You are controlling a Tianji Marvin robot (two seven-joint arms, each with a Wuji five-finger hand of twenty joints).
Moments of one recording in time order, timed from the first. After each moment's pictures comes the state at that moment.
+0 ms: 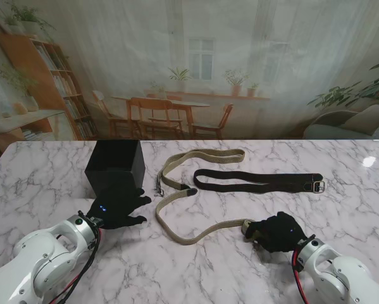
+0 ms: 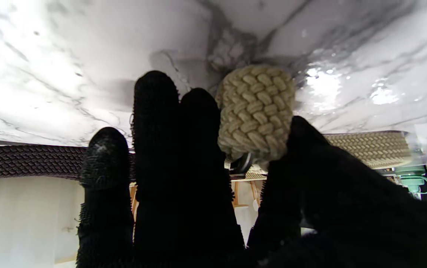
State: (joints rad) left arm 1.72 -1.01 -1.36 -1.77 1.30 -0.34 0.00; right arm -1.75 -1.02 1.38 -1.46 -1.18 -0.41 -0.21; left_hand 0.86 -0.05 0.00 -0.01 0.53 0.09 0.18 0.45 0.54 0.15 0.15 0.30 0.53 0.19 0.27 0.51 0.10 0.26 0.73 0.53; right_hand 0.58 -0.49 0.93 -0.22 0.63 -0.36 0.78 0.18 1.30 0.14 0.67 0.51 1.25 0.15 0.65 0.56 0.57 0.37 1.27 0.55
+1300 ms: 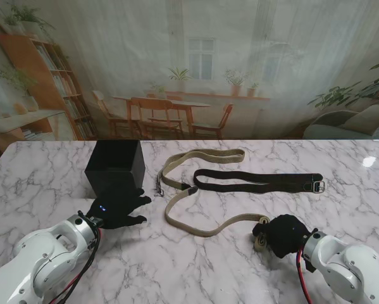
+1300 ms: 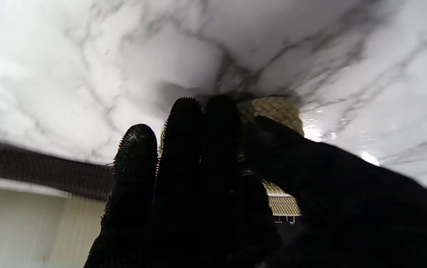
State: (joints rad) left arm 1.72 -1.01 -1.36 -1.76 1.29 -0.34 0.00; right arm -1.79 -1.00 1.47 -1.64 -1.20 -0.46 0.14; left_hand 0.86 -0.05 0.00 -0.01 0.53 0.09 0.18 0.45 0.54 0.15 0.15 0.30 0.53 0.19 0.27 0.51 0.10 0.26 0.73 0.53; right_hand 0.59 -0.71 1.30 -0.11 0.55 0.07 0.55 0.39 1.30 -0.03 0.21 0.12 1.07 -0.03 0.30 0.20 0.58 0.06 1.20 0.36
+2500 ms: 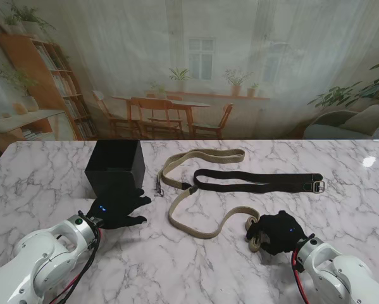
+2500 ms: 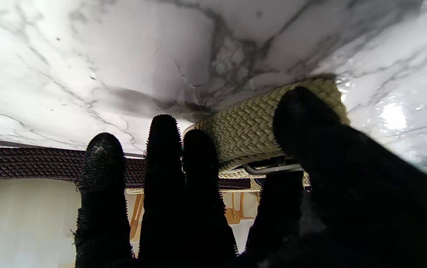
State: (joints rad) left arm 1.72 -1.01 -1.35 -1.76 1.28 -0.34 -0.01; right arm -1.77 -1.01 1.39 -1.52 -1.18 -0.36 -0.12; left_hand 0.86 -0.05 0.00 -0.01 0.53 0.09 0.18 0.45 0.54 0.15 0.15 0.30 0.53 0.19 0.27 0.51 0.10 0.26 0.73 0.53; right_hand 0.59 -0.71 1.01 -0.22 0.67 -0.36 0.67 0.24 0.77 0.19 0.55 0.31 0.83 0.14 0.40 0.42 0.45 0.43 1.16 0.56
